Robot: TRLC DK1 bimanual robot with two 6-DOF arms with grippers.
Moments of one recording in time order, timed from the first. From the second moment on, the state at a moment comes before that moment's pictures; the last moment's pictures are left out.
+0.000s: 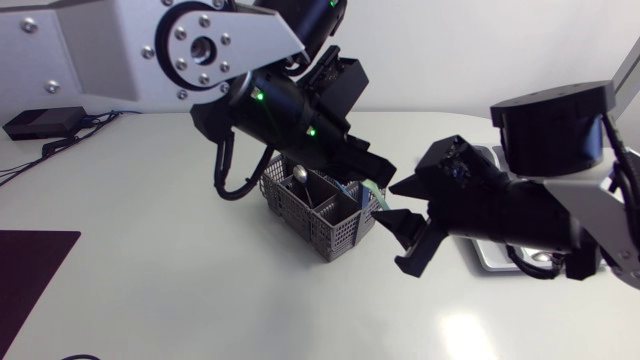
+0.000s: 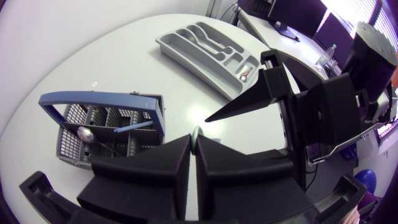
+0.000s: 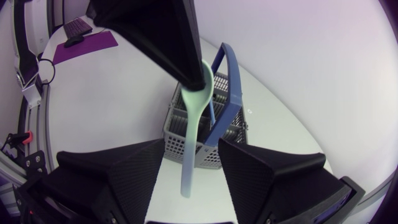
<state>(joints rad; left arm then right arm) -0.80 1.68 1.51 -0.67 0.20 -0.05 0.60 1.08 0.73 -0.27 -0.08 -0.36</state>
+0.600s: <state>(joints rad) -0.77 1.69 1.53 -0.68 0.23 -0.11 0.64 1.17 0.76 -0.17 0.01 -0.34</state>
